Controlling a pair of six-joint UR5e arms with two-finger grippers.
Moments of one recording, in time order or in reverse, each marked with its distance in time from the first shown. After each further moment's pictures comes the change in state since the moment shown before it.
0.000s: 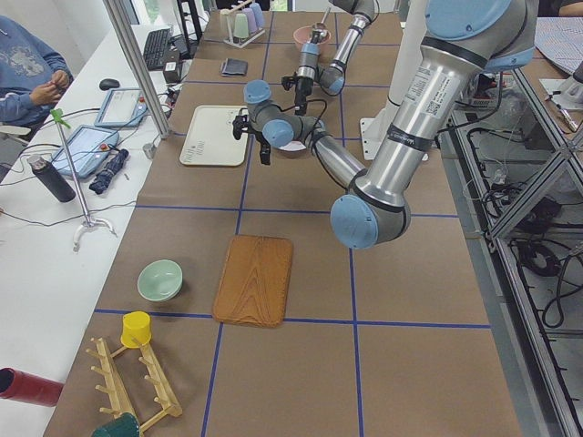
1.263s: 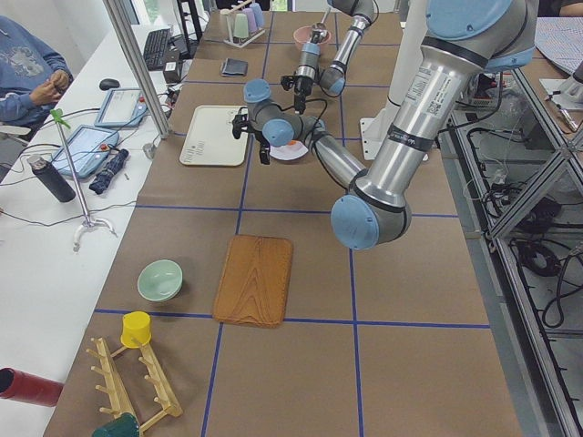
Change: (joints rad) left arm -0.005 0.003 -0.007 0.001 0.001 0.000; right arm -0.001 0.025 0.020 0.015 -0.045 0.030
